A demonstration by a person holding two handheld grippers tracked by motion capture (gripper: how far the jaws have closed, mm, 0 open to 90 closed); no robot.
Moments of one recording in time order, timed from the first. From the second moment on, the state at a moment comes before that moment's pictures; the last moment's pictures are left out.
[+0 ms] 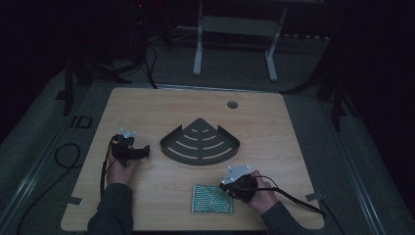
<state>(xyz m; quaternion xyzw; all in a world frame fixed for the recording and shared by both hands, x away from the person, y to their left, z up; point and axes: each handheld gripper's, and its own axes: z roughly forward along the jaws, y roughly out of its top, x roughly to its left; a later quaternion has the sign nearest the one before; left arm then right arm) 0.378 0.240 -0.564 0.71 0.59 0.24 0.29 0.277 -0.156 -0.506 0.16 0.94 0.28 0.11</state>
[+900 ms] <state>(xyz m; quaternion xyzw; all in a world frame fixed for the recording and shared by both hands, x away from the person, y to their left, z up) 0.378 0.240 -0.564 0.71 0.59 0.24 0.29 0.280 -0.156 -0.520 0.17 0.95 0.25 0.12</state>
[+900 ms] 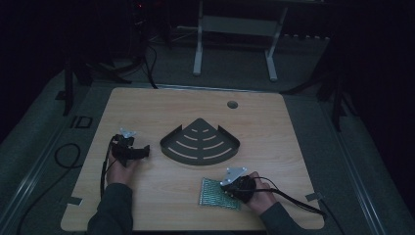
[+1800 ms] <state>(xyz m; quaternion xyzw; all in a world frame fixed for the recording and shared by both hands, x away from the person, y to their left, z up) 0.377 0.240 -0.564 0.71 0.59 0.24 0.29 0.316 -0.256 -0.517 0.37 0.89 0.22 0.16</state>
